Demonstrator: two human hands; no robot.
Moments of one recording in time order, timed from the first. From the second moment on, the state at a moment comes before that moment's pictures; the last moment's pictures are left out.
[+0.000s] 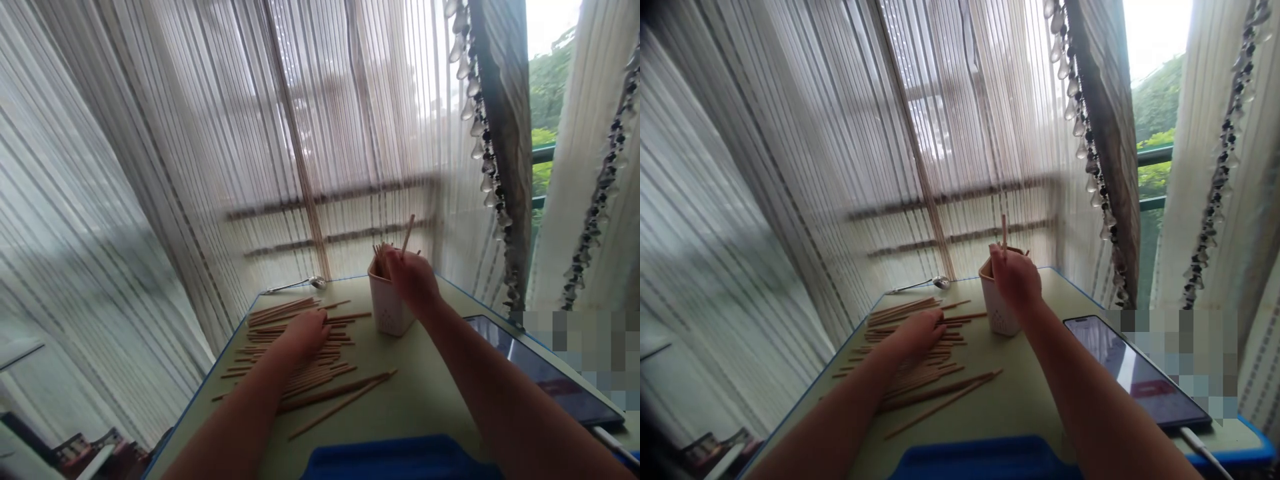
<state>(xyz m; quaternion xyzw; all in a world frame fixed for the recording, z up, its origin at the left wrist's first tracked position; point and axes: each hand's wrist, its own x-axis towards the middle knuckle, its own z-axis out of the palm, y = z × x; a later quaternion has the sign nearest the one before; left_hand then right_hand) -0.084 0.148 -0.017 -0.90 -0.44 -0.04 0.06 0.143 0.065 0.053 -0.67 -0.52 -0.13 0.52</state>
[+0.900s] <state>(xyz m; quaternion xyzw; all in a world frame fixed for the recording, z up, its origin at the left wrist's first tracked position) -0.084 0.147 -0.016 -0.90 -0.43 -0.04 0.06 0.156 0.066 0.058 -0.55 -0.42 -0.10 0.72</state>
